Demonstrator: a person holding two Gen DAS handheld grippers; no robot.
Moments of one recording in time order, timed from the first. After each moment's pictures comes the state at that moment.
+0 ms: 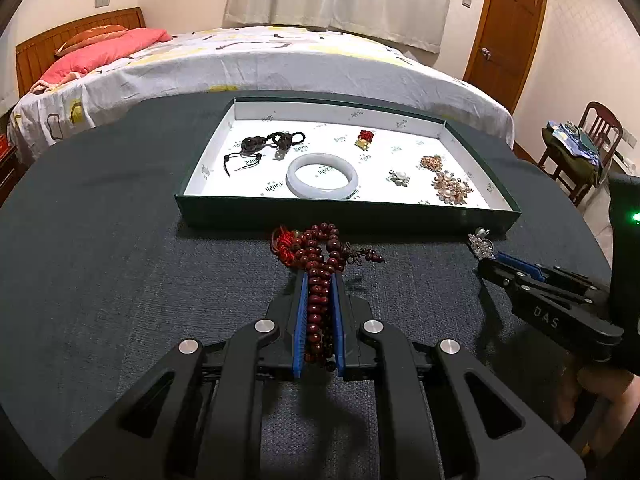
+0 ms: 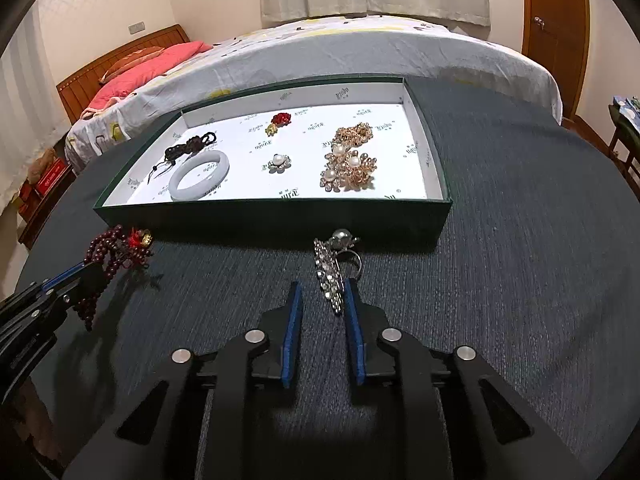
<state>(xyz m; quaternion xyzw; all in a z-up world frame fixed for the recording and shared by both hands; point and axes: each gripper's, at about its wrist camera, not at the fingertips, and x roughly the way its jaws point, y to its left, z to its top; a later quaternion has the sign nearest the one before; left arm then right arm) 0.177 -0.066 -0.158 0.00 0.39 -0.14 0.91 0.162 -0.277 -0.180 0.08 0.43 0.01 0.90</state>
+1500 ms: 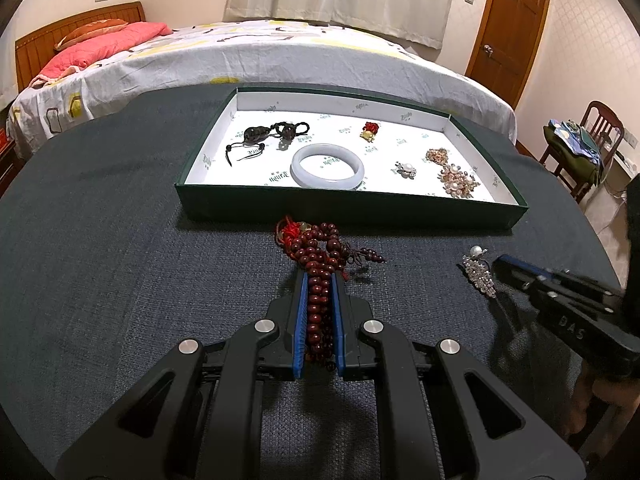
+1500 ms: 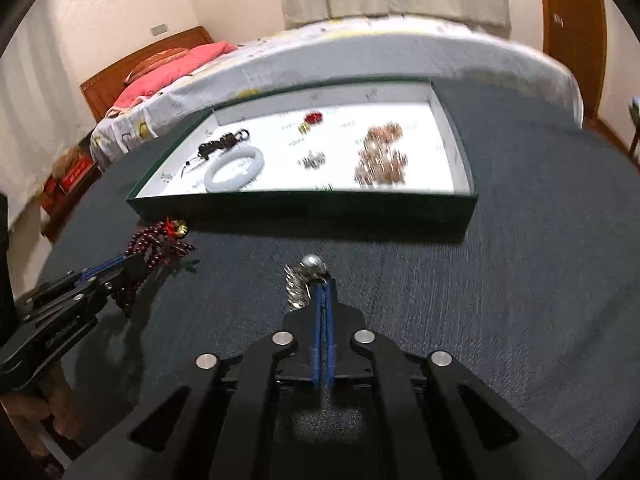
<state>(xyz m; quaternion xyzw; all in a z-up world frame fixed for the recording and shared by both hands) 0.182 -0.061 -0.167 -0.01 0.40 -0.14 0.90 0.152 -0.263 -0.169 0.07 0.40 0.05 0.91</state>
